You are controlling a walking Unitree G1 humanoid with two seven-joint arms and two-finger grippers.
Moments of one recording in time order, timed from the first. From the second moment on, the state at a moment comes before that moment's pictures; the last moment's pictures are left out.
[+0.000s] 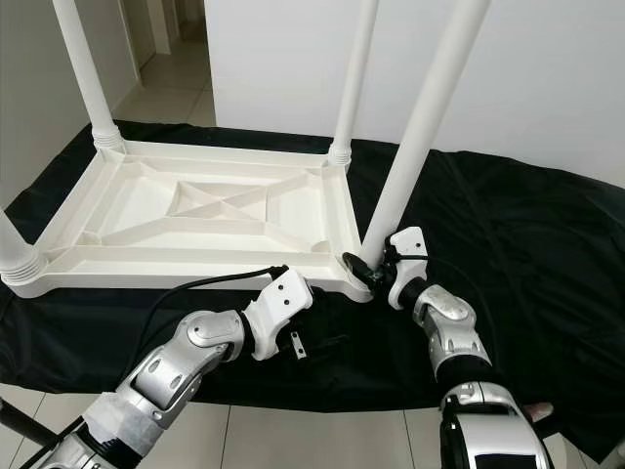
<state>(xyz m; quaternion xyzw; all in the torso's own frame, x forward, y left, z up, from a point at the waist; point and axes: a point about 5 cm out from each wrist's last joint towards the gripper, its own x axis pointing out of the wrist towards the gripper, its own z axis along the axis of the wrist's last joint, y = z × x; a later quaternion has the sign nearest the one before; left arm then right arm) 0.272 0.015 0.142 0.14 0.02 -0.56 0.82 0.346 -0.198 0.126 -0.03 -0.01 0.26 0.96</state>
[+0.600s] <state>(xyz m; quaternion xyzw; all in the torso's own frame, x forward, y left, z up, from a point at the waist) 0.270 0.014 0.140 0.13 0.02 -0.56 0.82 0.309 -0.154 0.129 0.03 -0.05 0.02 1.00</state>
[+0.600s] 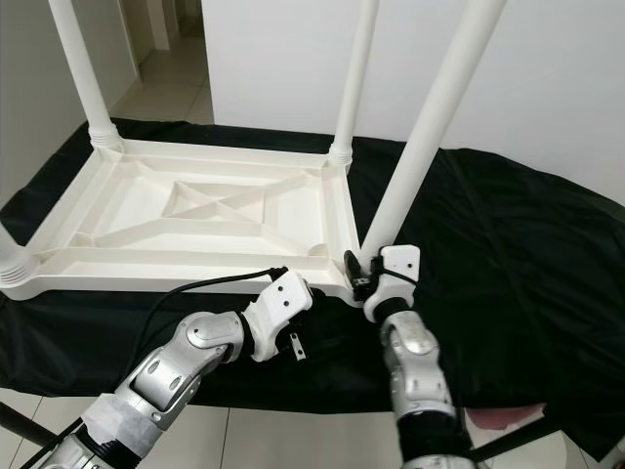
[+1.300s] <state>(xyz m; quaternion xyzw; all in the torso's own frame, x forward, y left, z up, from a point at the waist) 0.270 0.013 0.140 0.13 0.02 -0.56 0.82 0.296 -0.161 0.136 0.06 -0.04 -0.06 1.00</state>
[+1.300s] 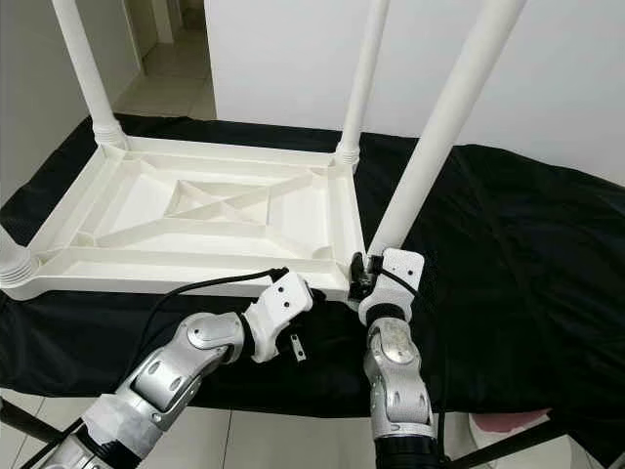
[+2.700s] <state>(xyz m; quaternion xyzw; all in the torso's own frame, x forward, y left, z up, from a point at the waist) 0.271 0.014 0.140 0.14 0.02 -0.56 0.82 0.335 -0.194 0.134 -0.09 0.00 0.34 0.93</state>
